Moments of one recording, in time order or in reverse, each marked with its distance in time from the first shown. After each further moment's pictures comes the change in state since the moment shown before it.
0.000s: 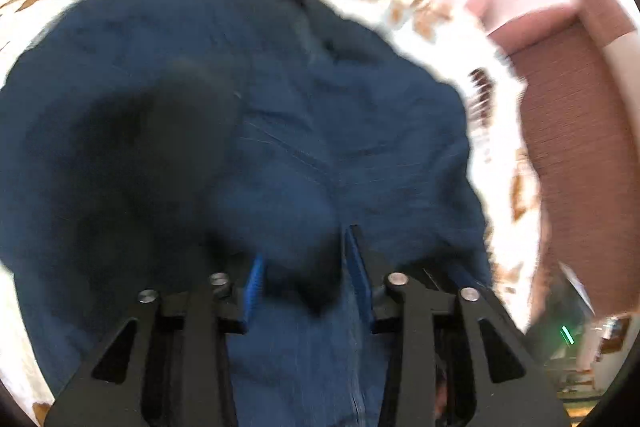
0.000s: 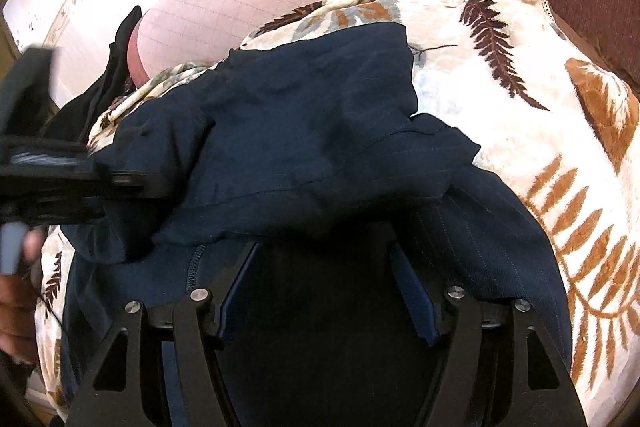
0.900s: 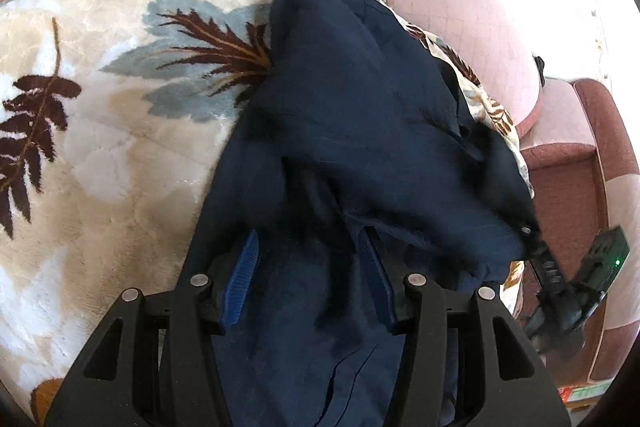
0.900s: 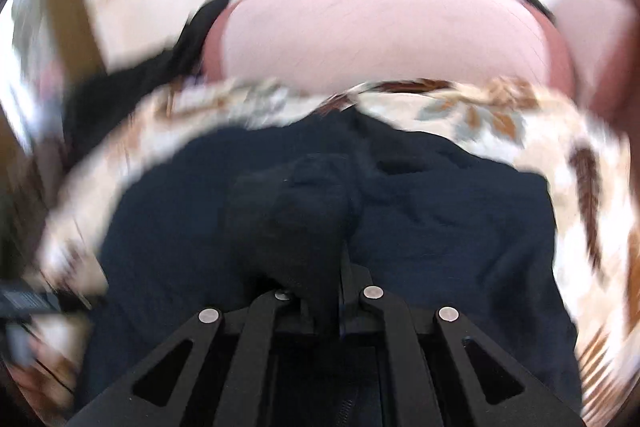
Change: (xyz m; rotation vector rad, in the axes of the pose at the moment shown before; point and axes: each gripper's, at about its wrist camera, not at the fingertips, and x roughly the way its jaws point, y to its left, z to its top) left arm -0.062 0.174 -0.073 -0.393 -0.137 -0.023; right arm 0.007 0.097 0.067 -0.142 -0.102 0.123
